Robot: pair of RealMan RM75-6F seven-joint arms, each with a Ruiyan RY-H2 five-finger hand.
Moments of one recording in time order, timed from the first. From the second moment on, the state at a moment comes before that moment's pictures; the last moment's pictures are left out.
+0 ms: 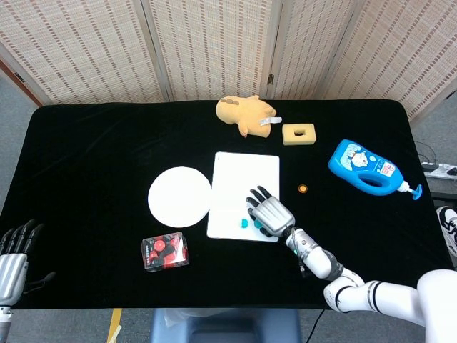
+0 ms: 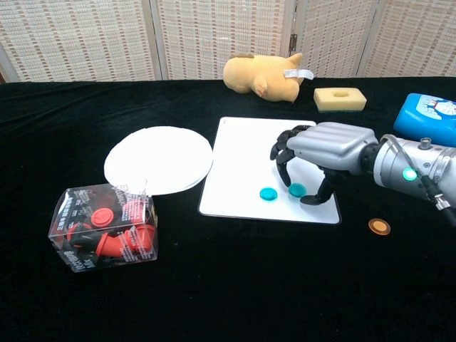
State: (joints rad) left arm -0.04 -1.17 -0.01 -1.52 1.50 1.49 0.02; right arm 0.78 -1.58 0.10 -1.37 -1.26 0.82 -0.42
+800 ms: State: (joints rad) left arm -0.05 -1.17 -0.01 -1.52 1.52 1.49 0.02; right arm 0.57 -1.37 -0.05 -1.53 -1.44 1.07 -0.25
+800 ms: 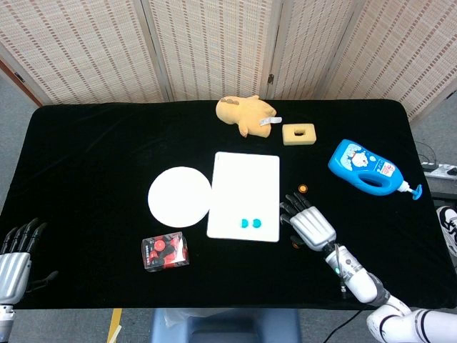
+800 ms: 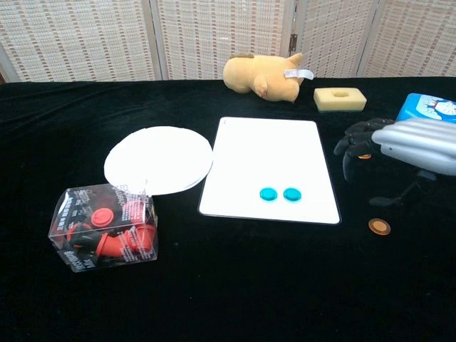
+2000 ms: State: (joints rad) left arm -0.05 -1.18 0.00 -1.51 1.52 1.49 0.02; right arm 0.50 -1.46 -0.06 -1.37 -1.49 1.03 -0.24
